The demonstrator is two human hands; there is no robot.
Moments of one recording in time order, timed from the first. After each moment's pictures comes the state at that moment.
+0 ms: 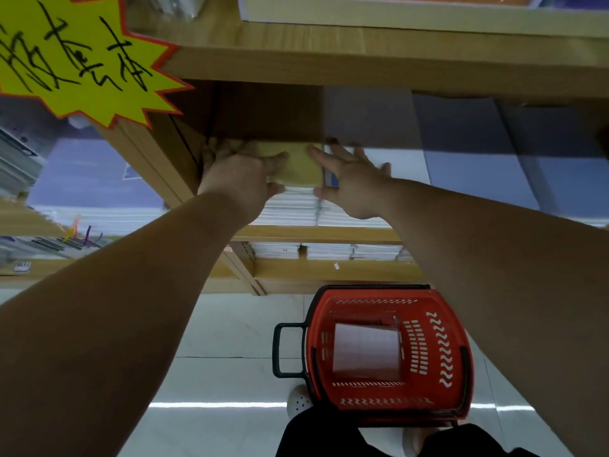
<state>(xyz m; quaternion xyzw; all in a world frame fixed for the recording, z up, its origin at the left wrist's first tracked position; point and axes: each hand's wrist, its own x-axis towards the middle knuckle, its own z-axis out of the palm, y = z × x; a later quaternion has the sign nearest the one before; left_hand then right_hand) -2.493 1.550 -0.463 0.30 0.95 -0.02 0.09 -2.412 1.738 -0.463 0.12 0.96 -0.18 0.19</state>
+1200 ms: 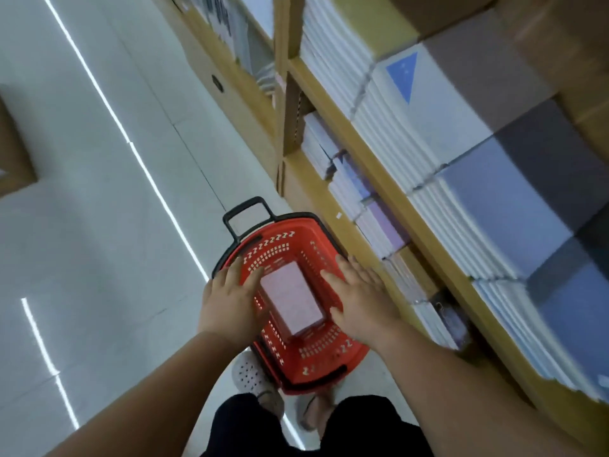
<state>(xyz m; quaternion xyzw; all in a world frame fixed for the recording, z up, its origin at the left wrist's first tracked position) -2.040 1.683 -0.635 -0.20 0.94 0.16 0.21 -2.167 1.899 -0.621 -0.33 0.89 0.00 0.32</state>
